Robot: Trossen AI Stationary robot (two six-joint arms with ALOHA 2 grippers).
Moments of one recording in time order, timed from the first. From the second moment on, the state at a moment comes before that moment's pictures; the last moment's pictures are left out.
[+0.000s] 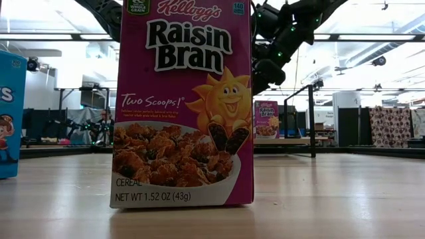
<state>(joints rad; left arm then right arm) 0.35 1.56 0.97 0.01 -0.10 0.22 -0.36 1.57 1.12 -0.34 -0.05 -0.46</state>
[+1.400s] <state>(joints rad) 0.33 1.56 0.97 0.01 -0.09 0.22 -0.36 1.57 1.12 -0.34 0.08 -0.47</state>
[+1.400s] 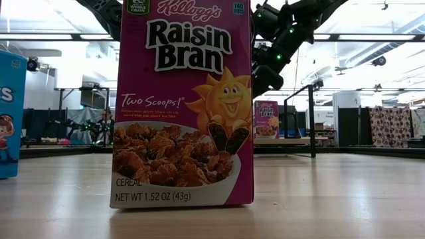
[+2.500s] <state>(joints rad) 0.33 1.55 0.97 -0.02 -0.18 0.20 -0.36 1.57 1.12 -0.34 0.05 -0.45</state>
